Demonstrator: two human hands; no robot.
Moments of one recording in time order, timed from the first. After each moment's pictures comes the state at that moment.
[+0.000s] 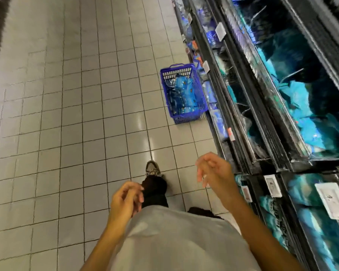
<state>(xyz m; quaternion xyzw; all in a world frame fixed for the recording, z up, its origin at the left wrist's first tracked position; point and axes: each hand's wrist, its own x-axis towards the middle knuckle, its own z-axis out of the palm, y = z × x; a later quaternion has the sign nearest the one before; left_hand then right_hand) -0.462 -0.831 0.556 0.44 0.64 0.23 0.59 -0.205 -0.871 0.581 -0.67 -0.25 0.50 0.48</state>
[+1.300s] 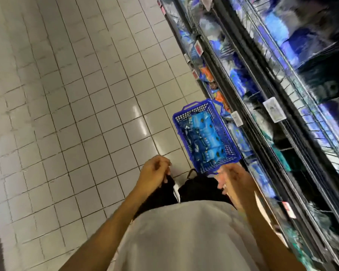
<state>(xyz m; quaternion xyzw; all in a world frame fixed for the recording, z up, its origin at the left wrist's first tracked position) -0.274 -0.178 0.510 0.59 0.55 0.00 0.59 -0.093 -0.345 0.516 -0.75 -0.07 0.44 0.48</state>
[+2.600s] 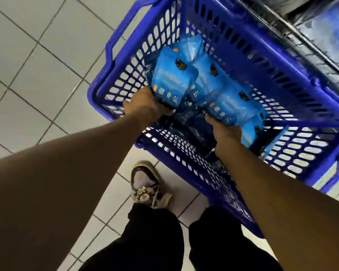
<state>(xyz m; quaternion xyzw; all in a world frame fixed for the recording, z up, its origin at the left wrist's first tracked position) -0.020 0.013 -0.165 0.80 0.42 -0.28 0.31 0.004 -0.194 -0.189 -0.74 0.44 0.32 0.41</state>
